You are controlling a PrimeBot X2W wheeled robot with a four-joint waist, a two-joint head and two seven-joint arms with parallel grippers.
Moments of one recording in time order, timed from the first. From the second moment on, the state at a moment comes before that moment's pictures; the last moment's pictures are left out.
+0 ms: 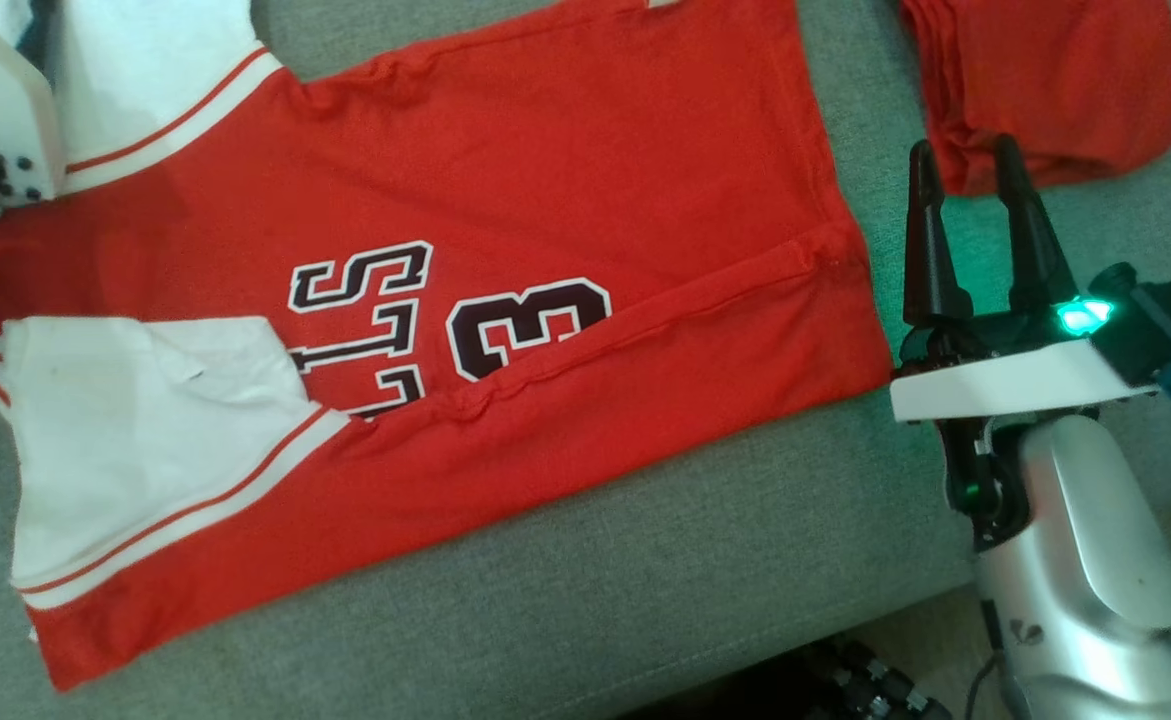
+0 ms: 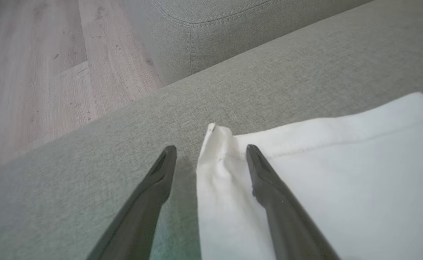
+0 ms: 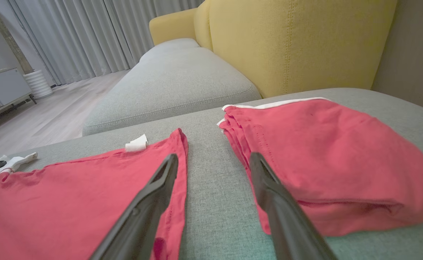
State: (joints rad) left arm -1.09 0.49 -0.47 0.86 -0.39 -0.12 0.28; right arm -0.38 -0.05 0.11 0.24 0.30 0.13 -0.25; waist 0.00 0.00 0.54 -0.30
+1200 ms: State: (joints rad) left arm -0.88 0.37 -0.62 0.47 -0.43 -0.11 0.03; right arm -0.62 -0.13 -0.08 0.42 0.04 0.13 0.27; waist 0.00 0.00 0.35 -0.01
